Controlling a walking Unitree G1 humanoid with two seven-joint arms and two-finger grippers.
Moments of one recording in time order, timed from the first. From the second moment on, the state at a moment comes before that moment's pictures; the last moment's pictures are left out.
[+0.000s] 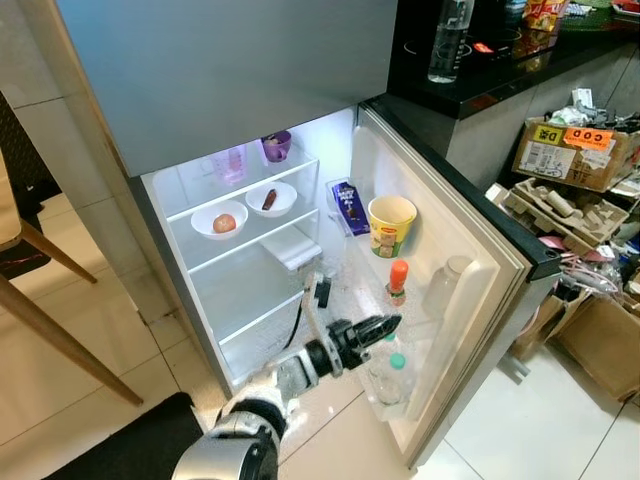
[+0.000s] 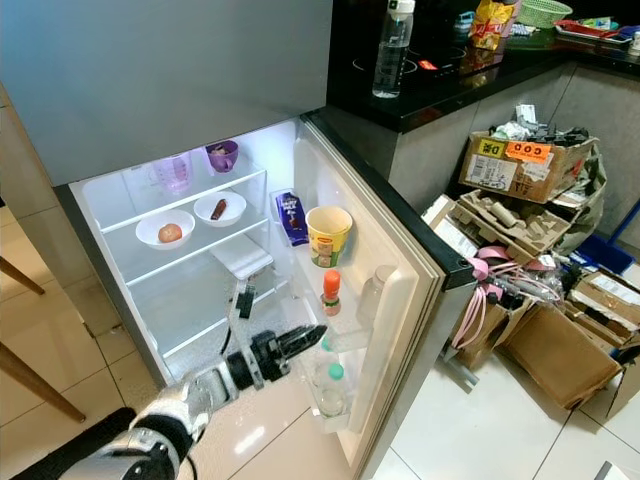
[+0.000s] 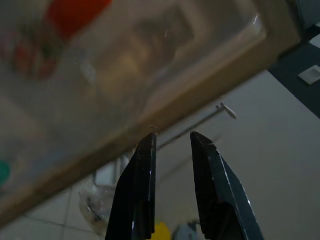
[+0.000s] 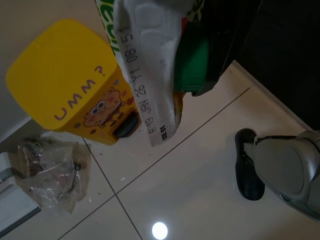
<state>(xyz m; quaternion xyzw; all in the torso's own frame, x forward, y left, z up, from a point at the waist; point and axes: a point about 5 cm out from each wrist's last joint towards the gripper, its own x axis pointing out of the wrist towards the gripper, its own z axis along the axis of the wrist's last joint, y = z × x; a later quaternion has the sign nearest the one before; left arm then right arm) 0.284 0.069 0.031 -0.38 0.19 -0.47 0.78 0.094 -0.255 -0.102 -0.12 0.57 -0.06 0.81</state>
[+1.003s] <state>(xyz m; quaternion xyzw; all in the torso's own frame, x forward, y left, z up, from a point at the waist) 0.206 0.188 -0.062 -0.32 0.37 -0.09 0.87 0.215 -0.211 -0.031 -0.01 0.28 0.33 0.90</state>
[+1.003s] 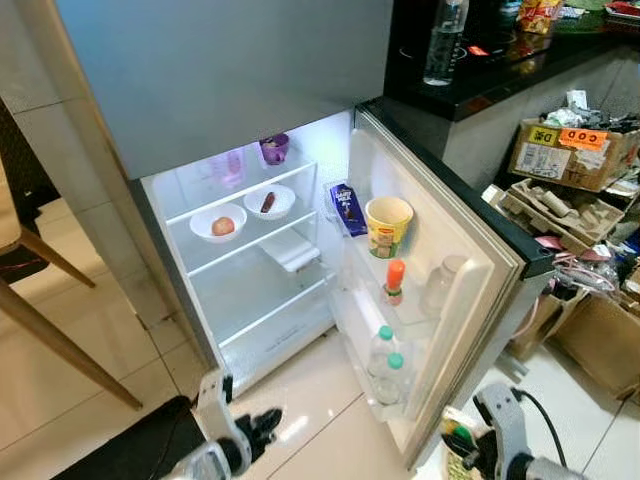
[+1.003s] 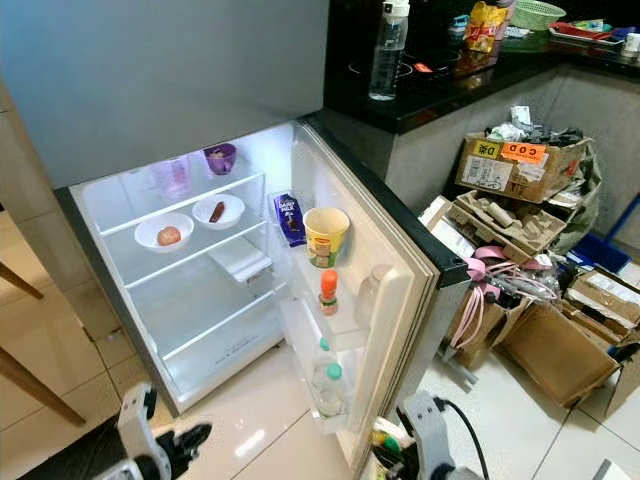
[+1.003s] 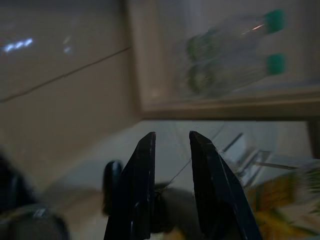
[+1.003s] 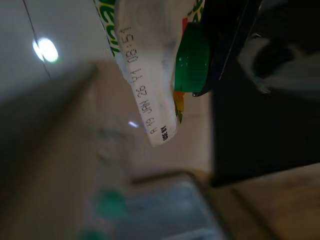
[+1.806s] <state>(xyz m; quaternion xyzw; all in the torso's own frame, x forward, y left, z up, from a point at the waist) 0.148 0.199 -0.093 -0.26 0.46 0.00 0.85 0.294 -0.140 0.035 -0.11 0.09 0.35 0.93</state>
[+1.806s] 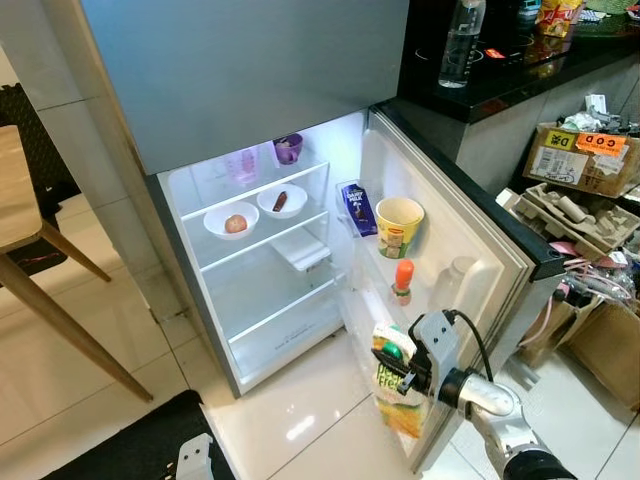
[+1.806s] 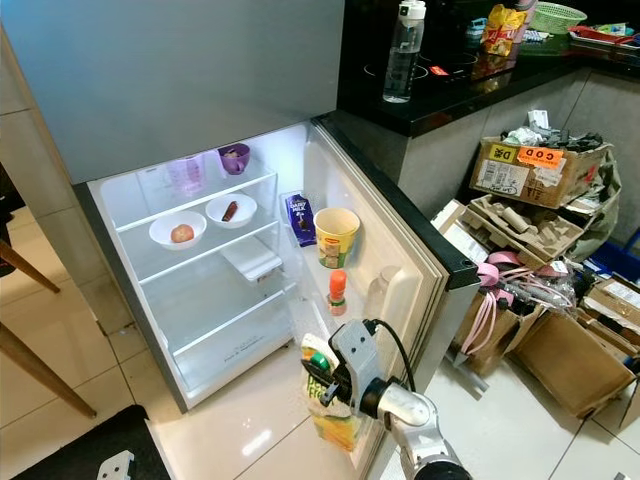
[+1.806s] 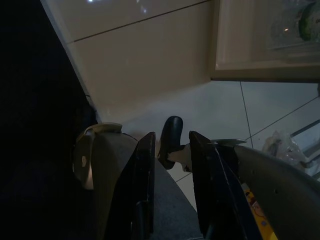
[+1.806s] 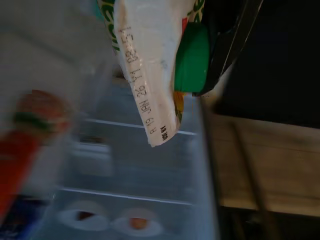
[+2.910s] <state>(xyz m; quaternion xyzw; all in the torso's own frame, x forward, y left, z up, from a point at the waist) 0.145 0.194 -0.095 -0.24 0.47 0.00 0.85 0.241 -0.238 -0.030 -0.21 0.30 0.04 0.93</state>
